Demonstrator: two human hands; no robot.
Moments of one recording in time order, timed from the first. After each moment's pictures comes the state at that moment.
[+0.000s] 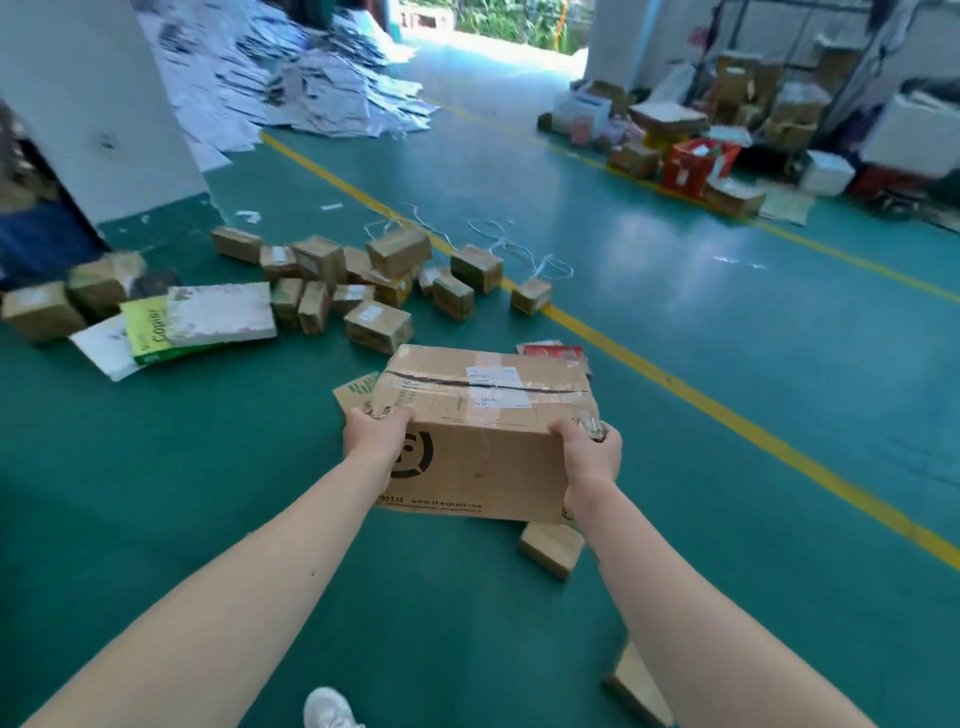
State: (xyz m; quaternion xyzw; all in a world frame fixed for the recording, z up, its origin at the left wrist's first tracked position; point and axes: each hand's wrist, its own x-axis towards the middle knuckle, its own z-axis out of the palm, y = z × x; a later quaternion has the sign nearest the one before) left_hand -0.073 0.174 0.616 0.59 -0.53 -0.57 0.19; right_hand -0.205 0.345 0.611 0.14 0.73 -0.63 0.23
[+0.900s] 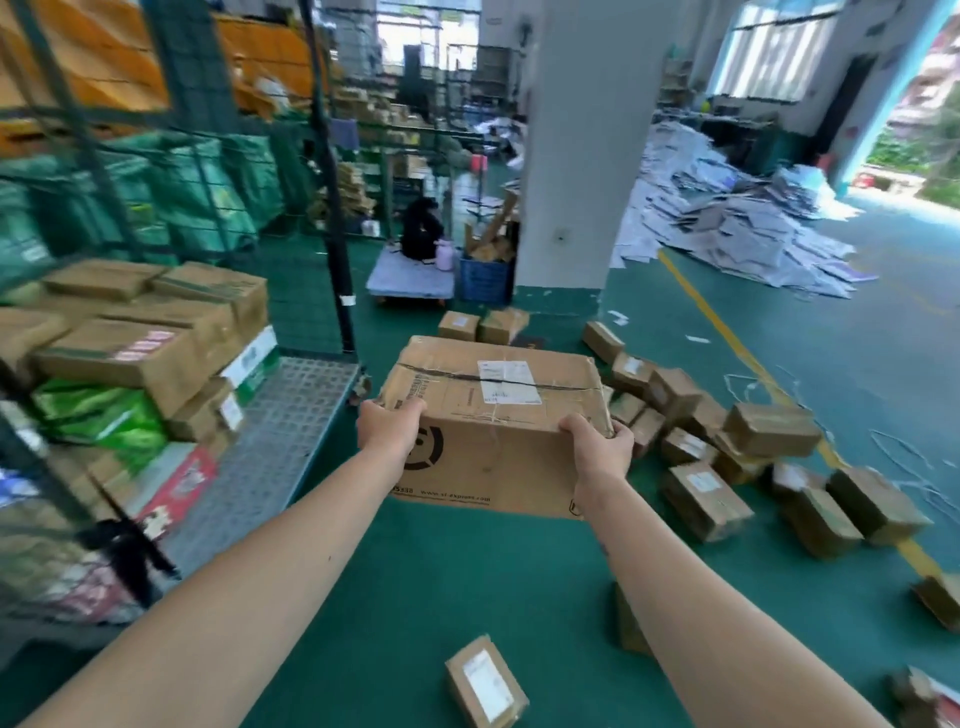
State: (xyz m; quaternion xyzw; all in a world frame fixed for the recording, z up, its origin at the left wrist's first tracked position) left_hand 0.266 -0.201 0.691 0.72 -0.29 -0.43 0.47; right_hand 0.054 -0.188 0.674 -0.21 0.68 -0.54 0.45
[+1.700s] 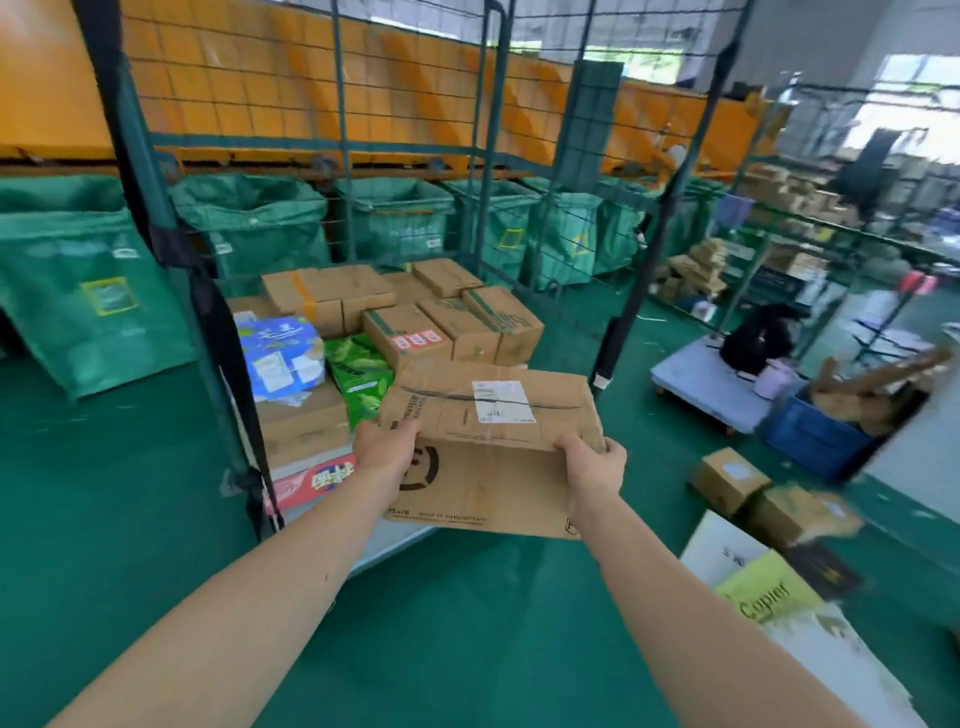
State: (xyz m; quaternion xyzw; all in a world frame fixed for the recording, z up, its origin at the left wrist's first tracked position) left_hand 0.403 -0.386 0.676 0.72 0.06 -0.19 0.66; right_hand 0.249 -0.546 0.682 -0.50 0.53 -0.30 0.62
